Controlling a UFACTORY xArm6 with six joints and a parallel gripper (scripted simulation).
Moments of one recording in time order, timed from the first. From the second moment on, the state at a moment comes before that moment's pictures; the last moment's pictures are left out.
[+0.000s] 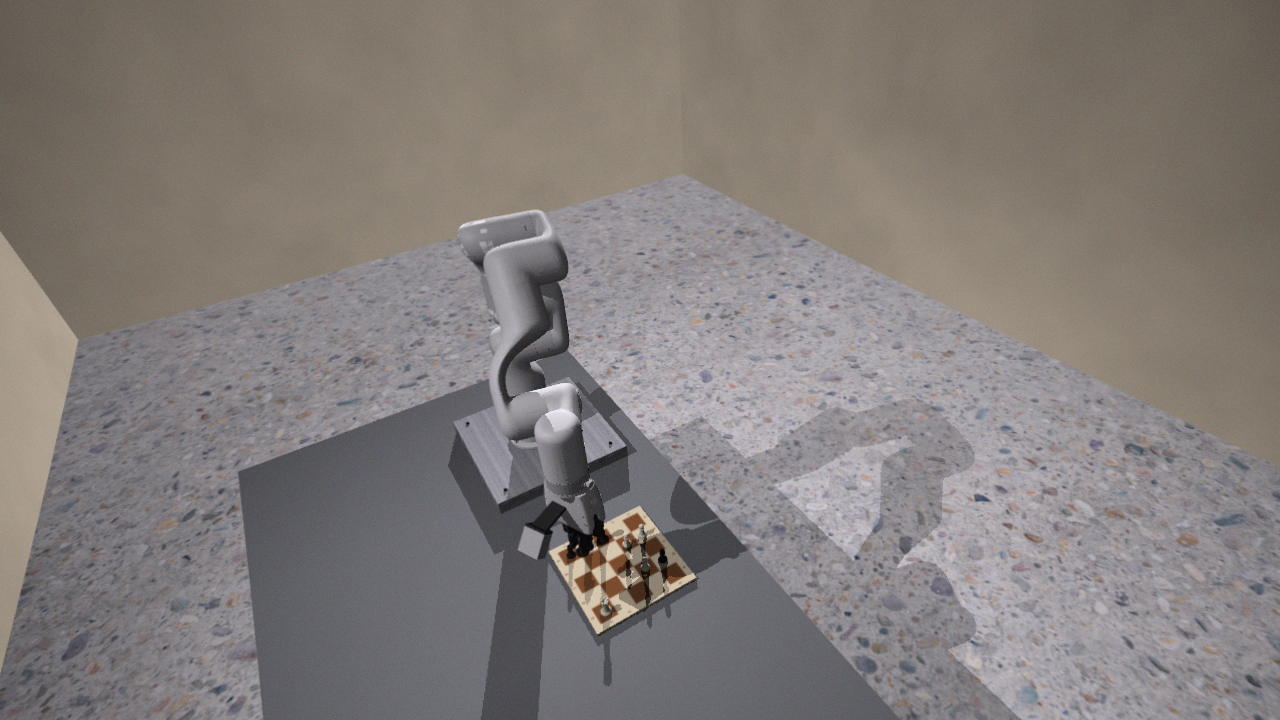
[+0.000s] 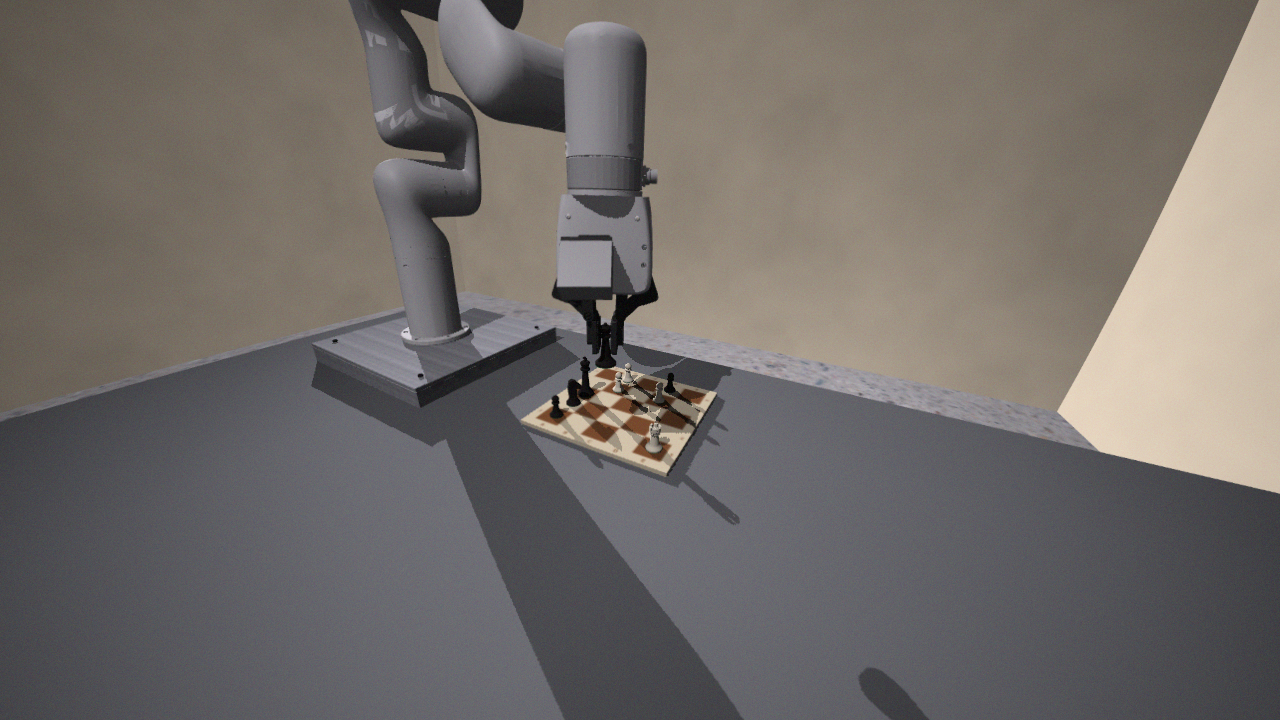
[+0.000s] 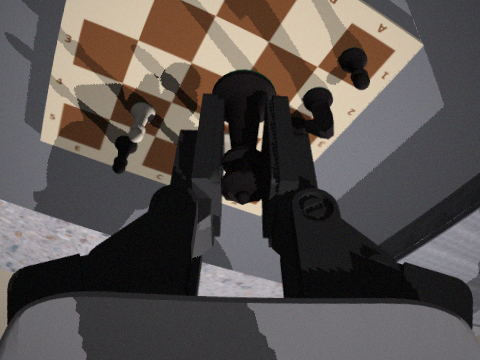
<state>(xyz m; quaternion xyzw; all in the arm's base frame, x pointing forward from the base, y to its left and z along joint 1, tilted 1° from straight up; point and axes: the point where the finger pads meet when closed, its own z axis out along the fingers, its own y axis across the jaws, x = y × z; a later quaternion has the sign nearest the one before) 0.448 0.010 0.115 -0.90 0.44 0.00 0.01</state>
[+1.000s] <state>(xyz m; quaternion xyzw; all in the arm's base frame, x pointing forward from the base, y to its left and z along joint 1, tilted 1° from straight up) 0.458 0.012 0.115 -0.26 0.96 0.02 0.02</state>
